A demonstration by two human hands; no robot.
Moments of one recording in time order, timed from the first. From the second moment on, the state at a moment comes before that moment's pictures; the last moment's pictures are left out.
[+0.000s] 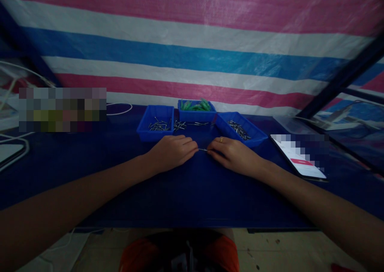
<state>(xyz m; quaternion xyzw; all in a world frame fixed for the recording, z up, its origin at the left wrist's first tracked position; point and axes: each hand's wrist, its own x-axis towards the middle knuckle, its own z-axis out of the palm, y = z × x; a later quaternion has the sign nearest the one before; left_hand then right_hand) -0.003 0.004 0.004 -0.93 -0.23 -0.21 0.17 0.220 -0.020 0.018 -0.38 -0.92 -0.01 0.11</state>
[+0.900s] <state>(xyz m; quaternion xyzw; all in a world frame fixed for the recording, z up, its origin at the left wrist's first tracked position) -0.002 0.003 0.005 -0.92 -0.28 -0.21 0.19 0.220 -0.022 0.022 -0.37 -0.92 0.03 0.15</state>
